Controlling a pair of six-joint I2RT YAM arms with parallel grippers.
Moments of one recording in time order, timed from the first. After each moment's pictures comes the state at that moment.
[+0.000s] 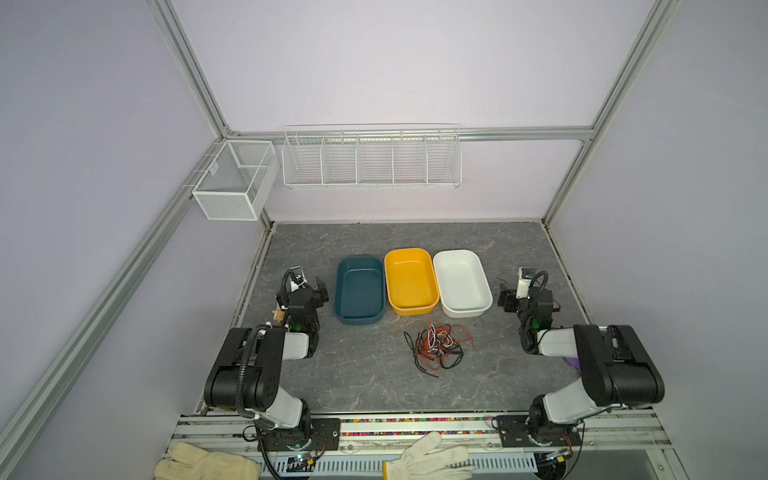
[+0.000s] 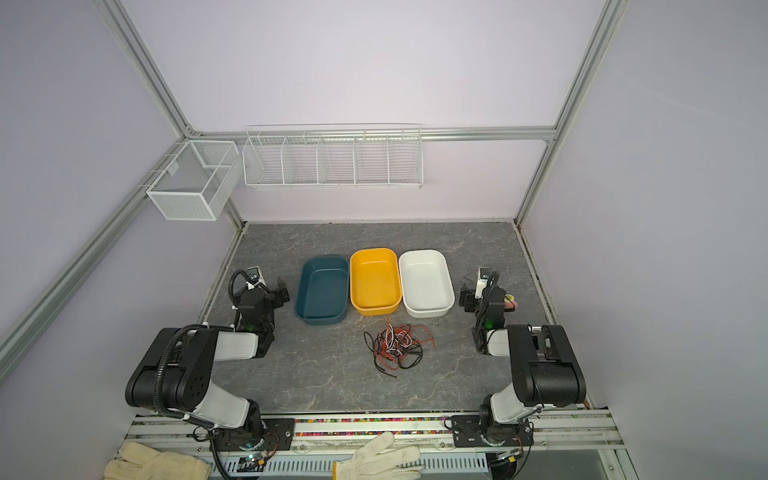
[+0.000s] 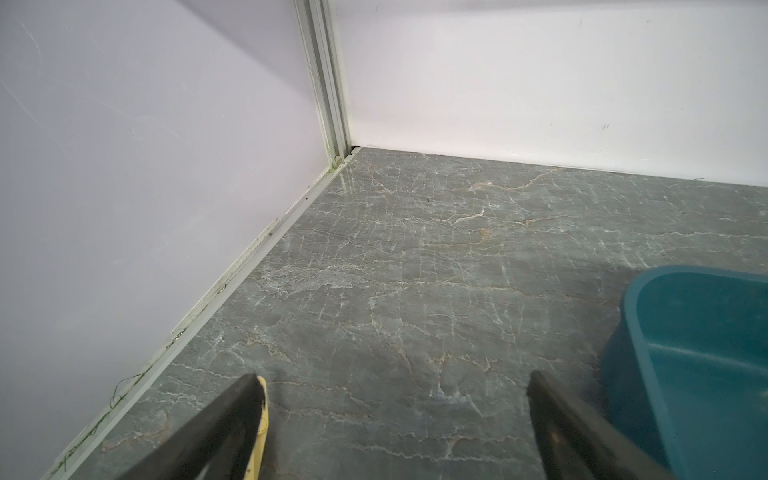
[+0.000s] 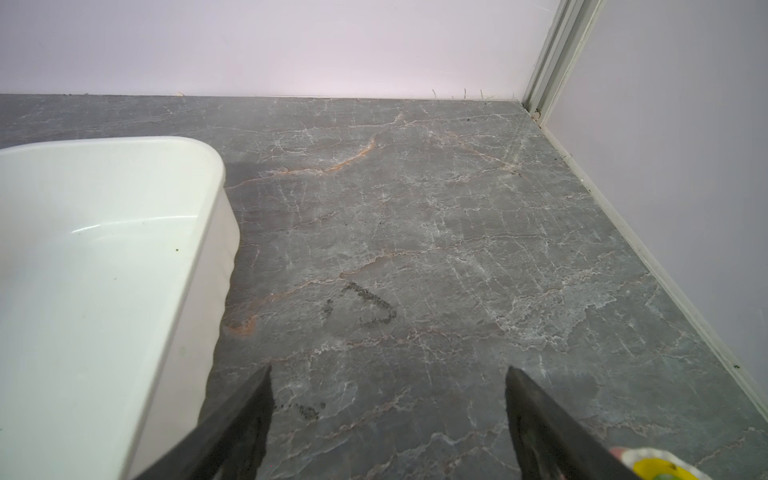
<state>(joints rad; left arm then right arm) -0.11 1.55 0.38 0.91 -0.38 -0.04 0.00 1.54 0.37 0.79 0.07 0.00</state>
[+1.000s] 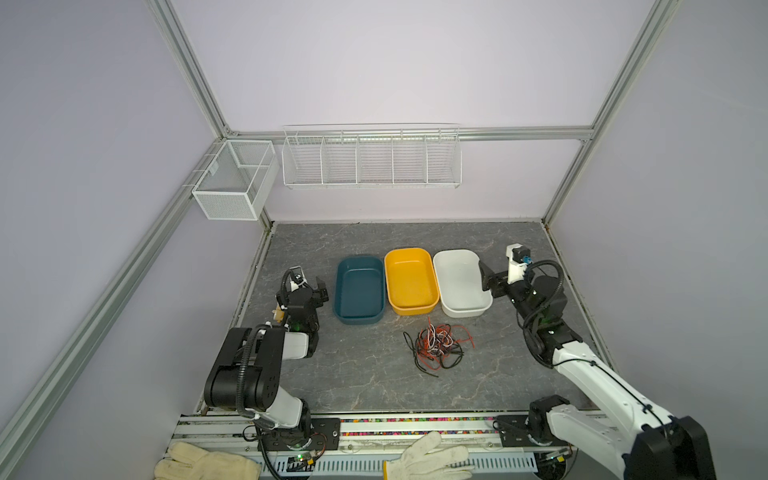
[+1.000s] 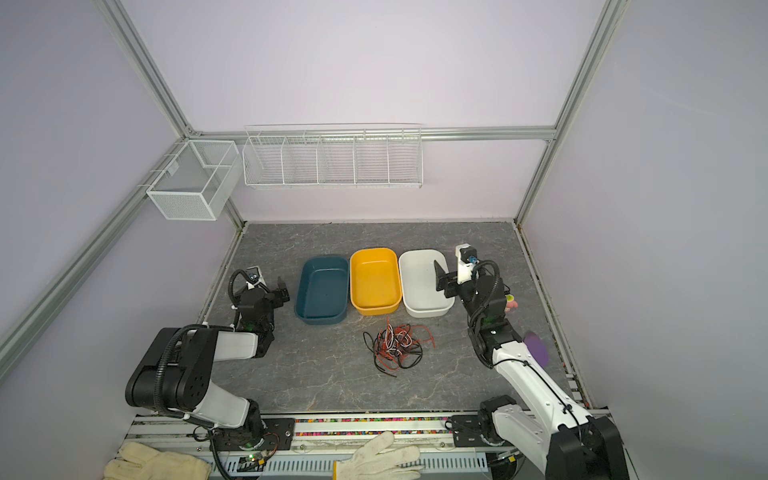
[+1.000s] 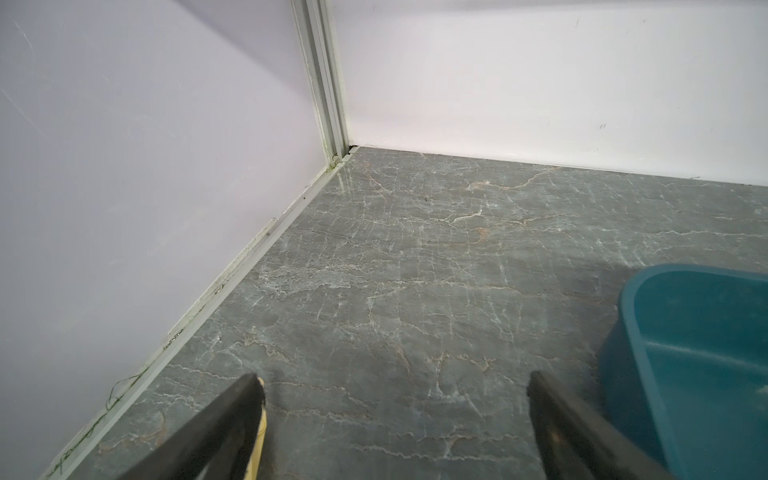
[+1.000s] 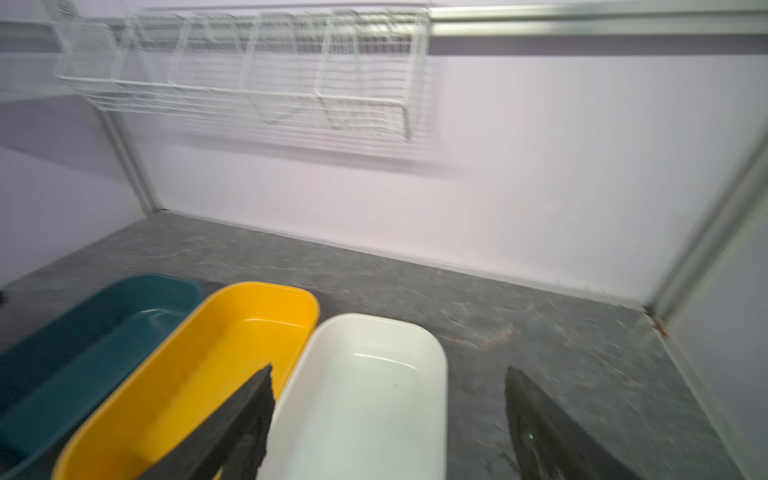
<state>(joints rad) -0.11 1.55 0.38 0.91 -0.37 -0.04 0.33 0.99 0.58 0.35 -0.05 0.00</state>
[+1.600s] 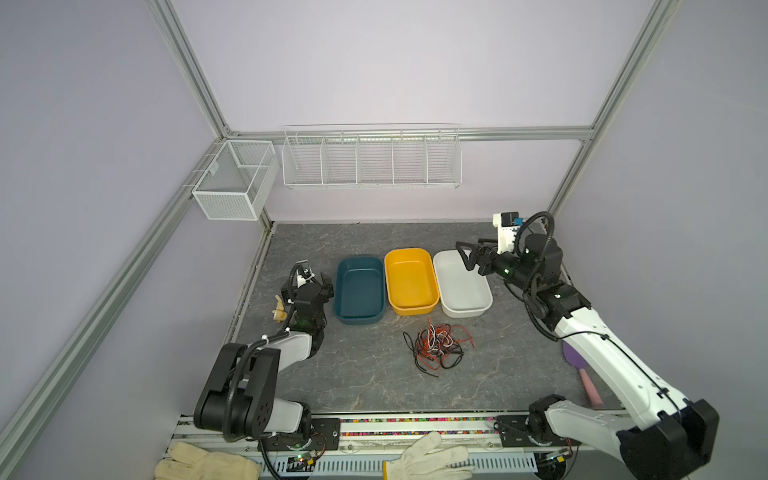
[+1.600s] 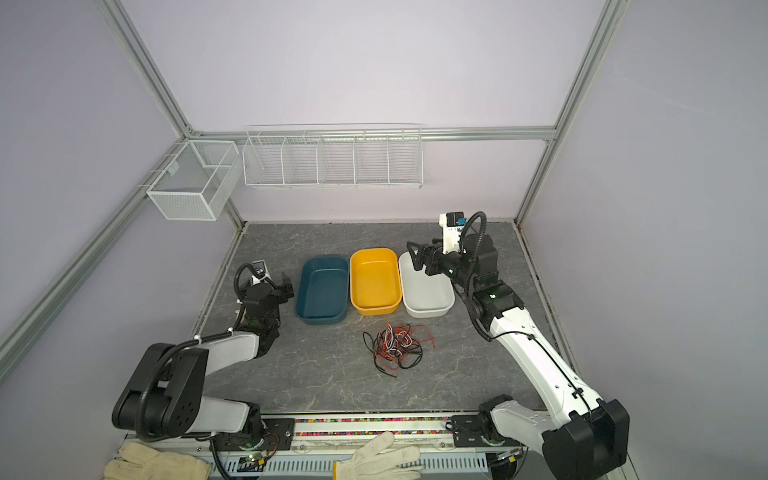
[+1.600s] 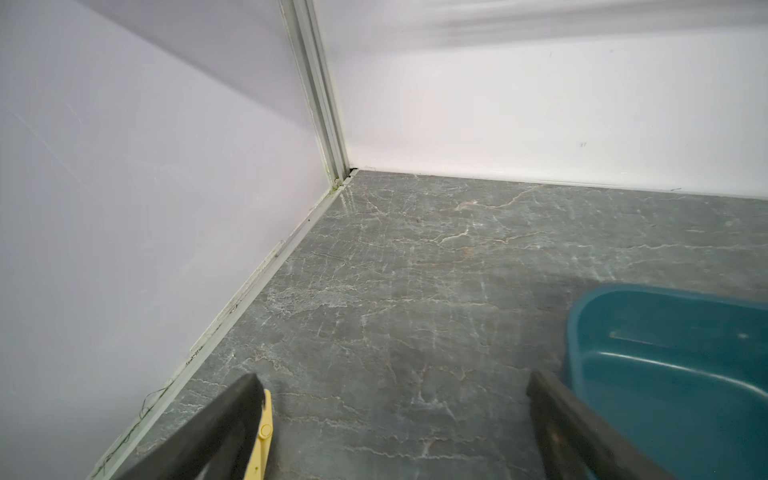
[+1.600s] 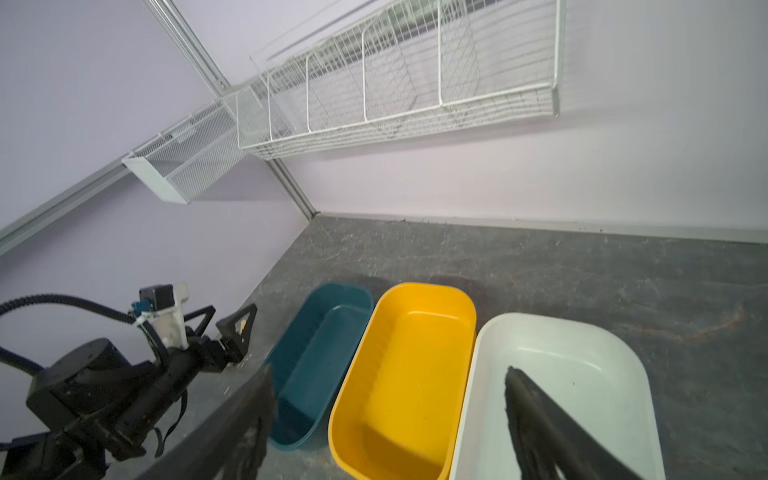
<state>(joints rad) -0.23 1.36 0.48 0.66 -0.51 -0.02 0.38 1.16 1.07 -0.17 -0.27 0.35</state>
